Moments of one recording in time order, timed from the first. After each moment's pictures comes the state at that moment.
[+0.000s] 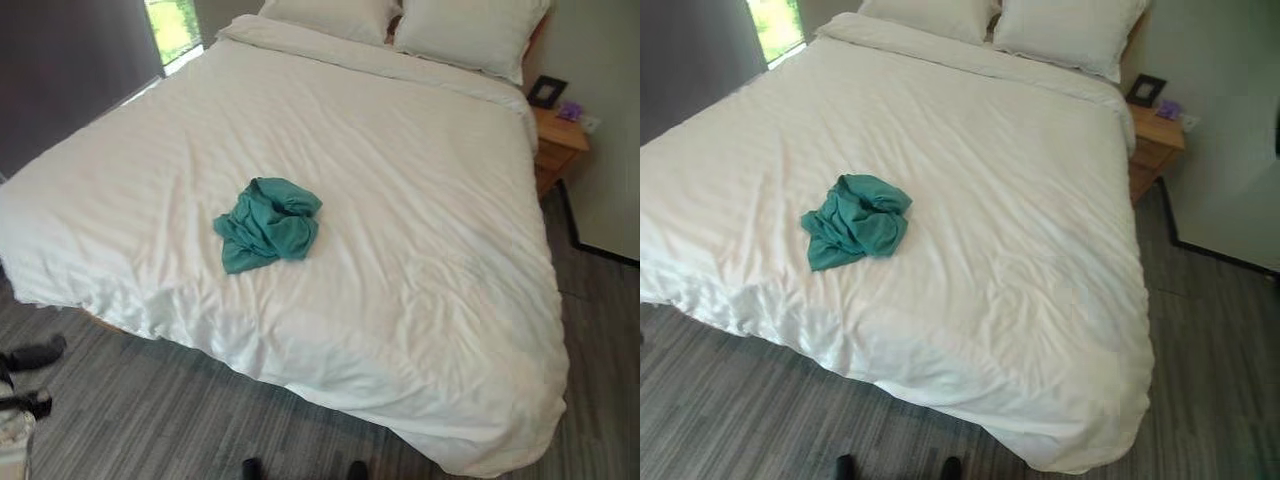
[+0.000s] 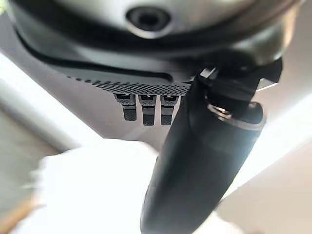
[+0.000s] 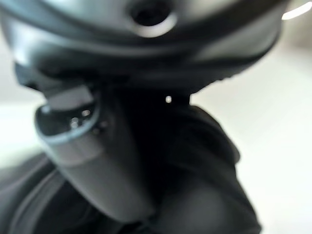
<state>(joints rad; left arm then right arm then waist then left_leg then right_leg) 0.11 0.82 0.45 0.32 -0.10 -0.03 0.38 0.32 -0.68 -0.71 0.31 -0.10 -0.02 -0.48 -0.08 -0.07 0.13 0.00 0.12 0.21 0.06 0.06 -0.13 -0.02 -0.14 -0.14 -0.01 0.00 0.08</state>
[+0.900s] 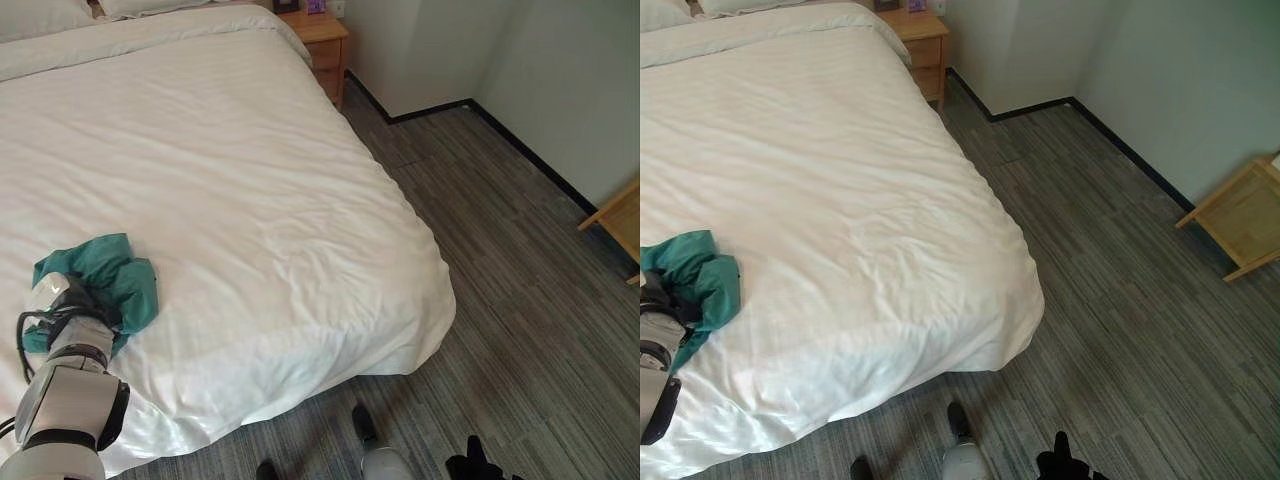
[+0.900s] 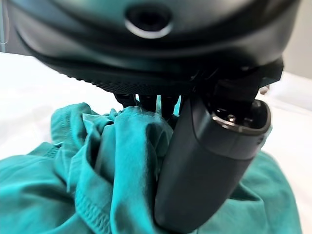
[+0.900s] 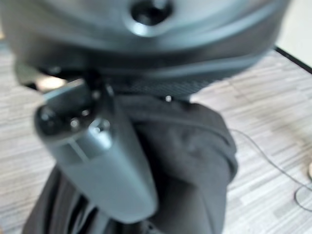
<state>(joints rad) -0.73 0.76 -0.23 1.45 0.16 0.07 0.28 0.07 -0.45 -0.05 1.31 0.01 0.02 -0.19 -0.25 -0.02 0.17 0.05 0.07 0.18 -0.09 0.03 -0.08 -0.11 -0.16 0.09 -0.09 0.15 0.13</state>
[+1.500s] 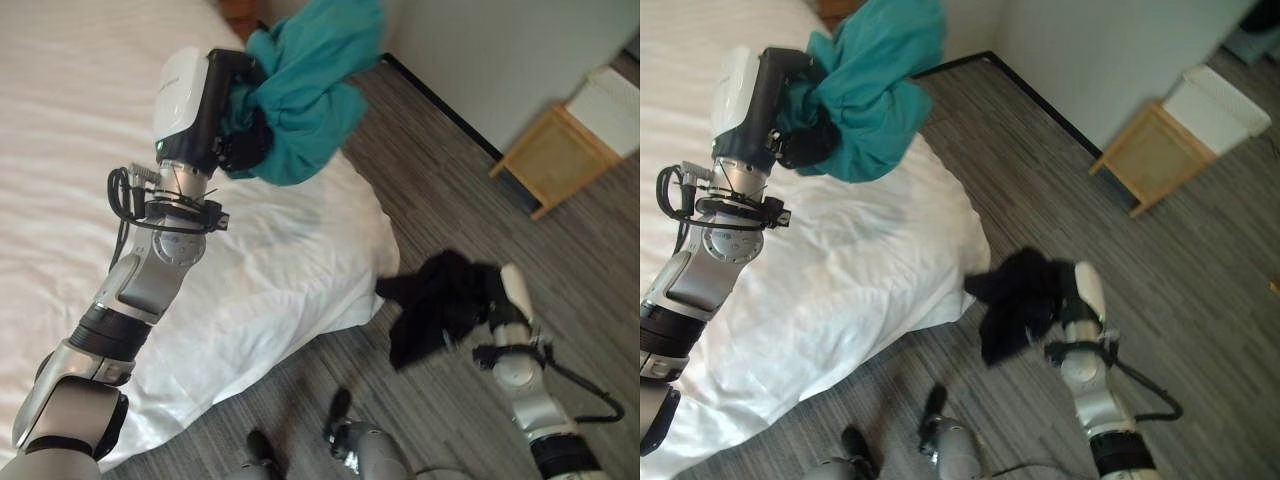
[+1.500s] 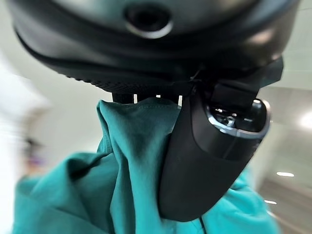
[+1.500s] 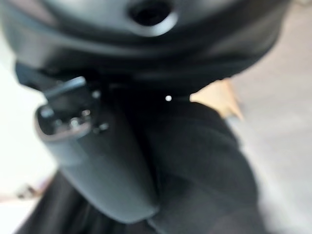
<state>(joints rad) -0.74 0.72 -0.31 0.08 0.22 -0.05 0.38 -0.13 -0.59 0.01 0.31 -0.26 -0.06 -0.29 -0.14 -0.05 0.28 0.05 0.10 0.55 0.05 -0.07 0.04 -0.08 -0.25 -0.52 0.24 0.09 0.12</state>
